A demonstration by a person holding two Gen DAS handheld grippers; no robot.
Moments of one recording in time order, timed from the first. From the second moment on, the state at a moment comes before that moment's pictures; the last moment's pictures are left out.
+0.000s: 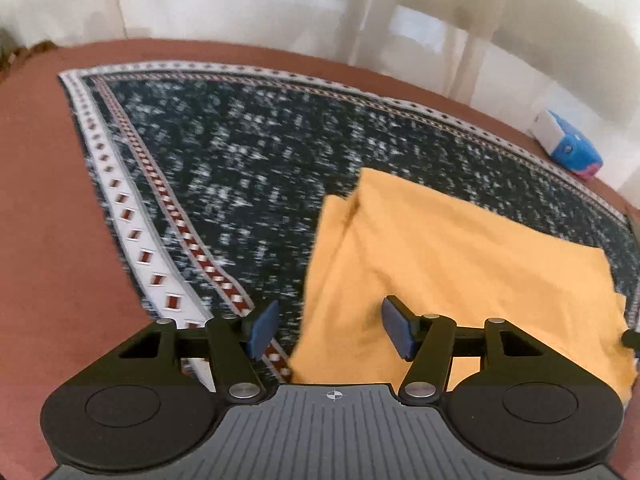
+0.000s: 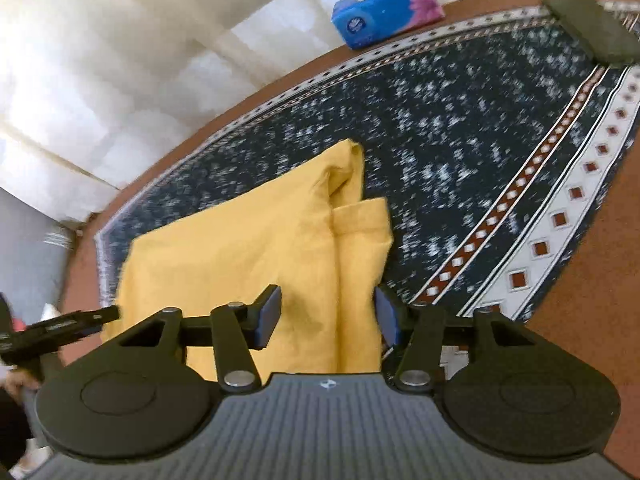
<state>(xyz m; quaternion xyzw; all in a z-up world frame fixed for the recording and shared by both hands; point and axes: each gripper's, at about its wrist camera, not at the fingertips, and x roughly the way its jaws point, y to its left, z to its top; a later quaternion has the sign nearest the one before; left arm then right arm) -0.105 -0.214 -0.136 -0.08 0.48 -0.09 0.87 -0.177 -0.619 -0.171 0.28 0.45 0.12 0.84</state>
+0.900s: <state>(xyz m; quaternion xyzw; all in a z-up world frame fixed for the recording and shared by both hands) -0.092 -0.211 -0.142 -0.07 0.49 -0.18 0.85 -0.175 -0.608 -0.173 0.29 0.47 0.04 0.83</state>
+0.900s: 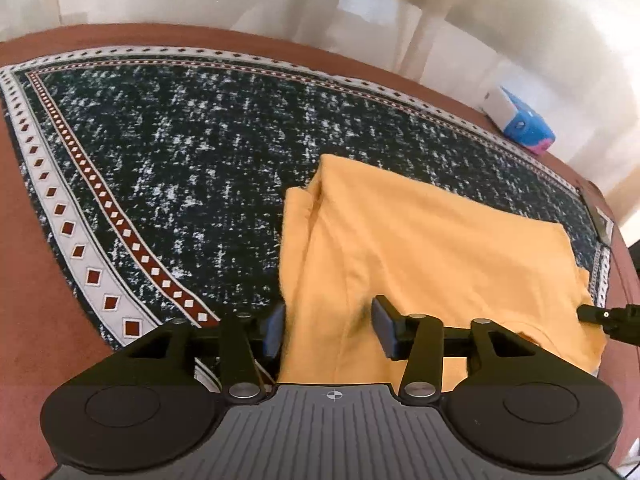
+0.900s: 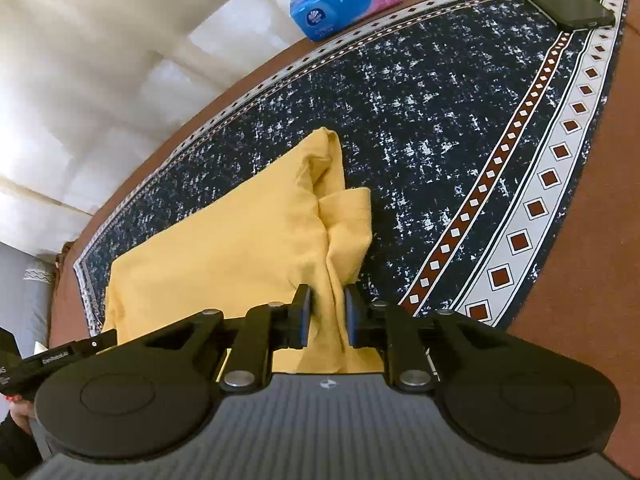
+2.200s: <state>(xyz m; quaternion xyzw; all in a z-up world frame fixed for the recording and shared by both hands) -0.115 -0.108 -0.111 -0.14 0.45 -0.16 0.87 -0.120 -0.418 -0.112 0.14 0.51 0.26 0.81</state>
